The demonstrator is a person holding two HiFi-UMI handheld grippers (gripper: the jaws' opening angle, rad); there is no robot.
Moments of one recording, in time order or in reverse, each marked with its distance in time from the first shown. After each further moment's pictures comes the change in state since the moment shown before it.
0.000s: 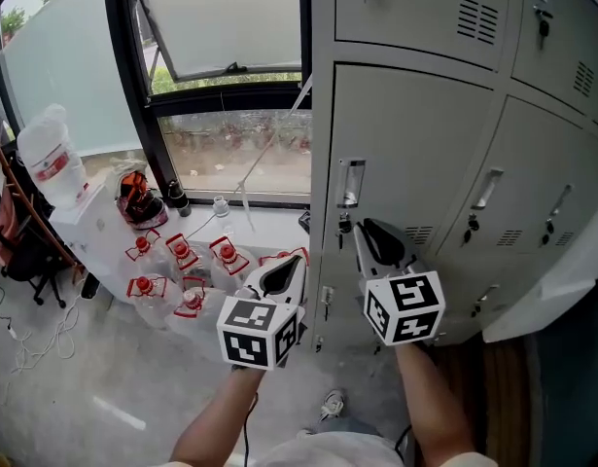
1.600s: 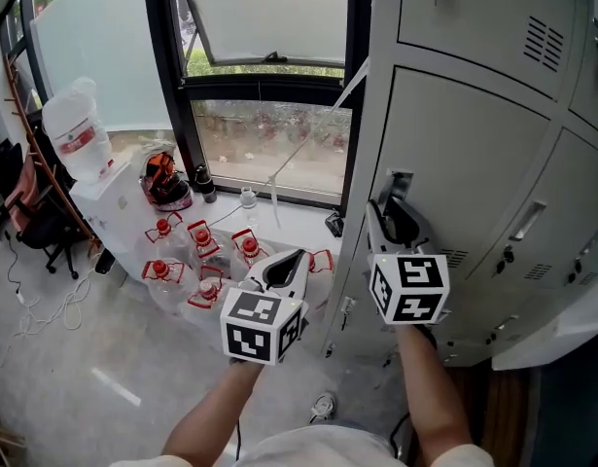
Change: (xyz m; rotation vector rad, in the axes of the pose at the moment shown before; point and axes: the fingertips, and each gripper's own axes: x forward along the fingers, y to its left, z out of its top) left arm 0.008 0.057 0.005 0.018 0.015 0.115; right arm 0.079 -0.004 0.016 -0.022 -0.033 -0.016
